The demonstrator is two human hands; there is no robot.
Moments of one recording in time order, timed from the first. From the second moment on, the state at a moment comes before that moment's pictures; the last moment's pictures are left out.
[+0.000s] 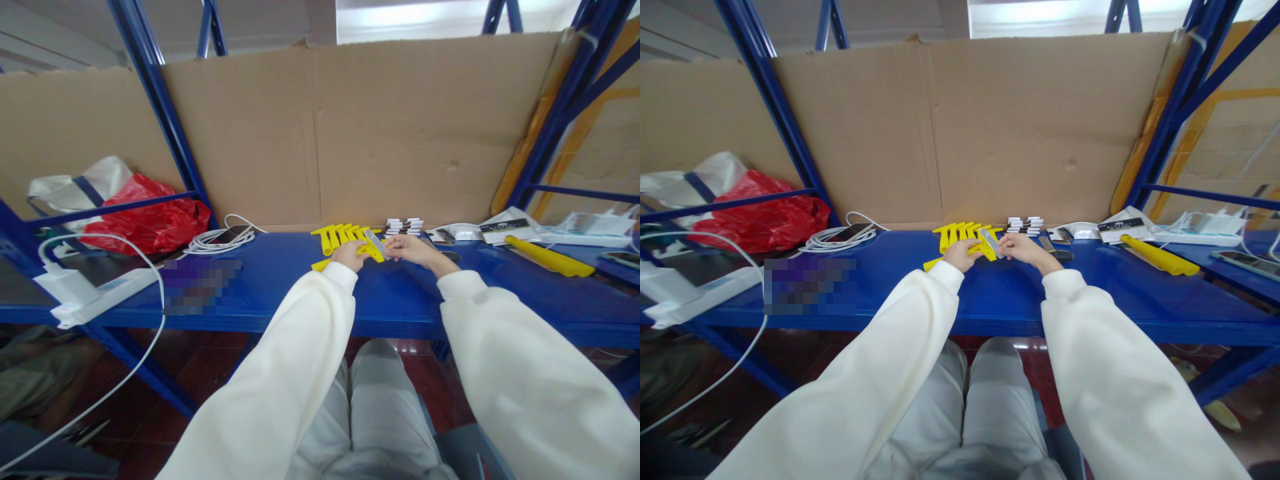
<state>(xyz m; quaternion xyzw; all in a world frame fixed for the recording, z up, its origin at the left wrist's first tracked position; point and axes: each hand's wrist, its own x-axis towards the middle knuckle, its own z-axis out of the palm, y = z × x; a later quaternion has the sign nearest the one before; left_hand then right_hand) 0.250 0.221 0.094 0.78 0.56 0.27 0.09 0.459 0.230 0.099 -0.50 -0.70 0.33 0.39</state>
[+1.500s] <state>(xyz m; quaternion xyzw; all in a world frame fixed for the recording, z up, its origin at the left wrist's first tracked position) 0.244 0.227 0.091 0.78 0.55 0.29 0.06 0.425 0.222 0.106 -0.61 -0.67 0.30 0.31</state>
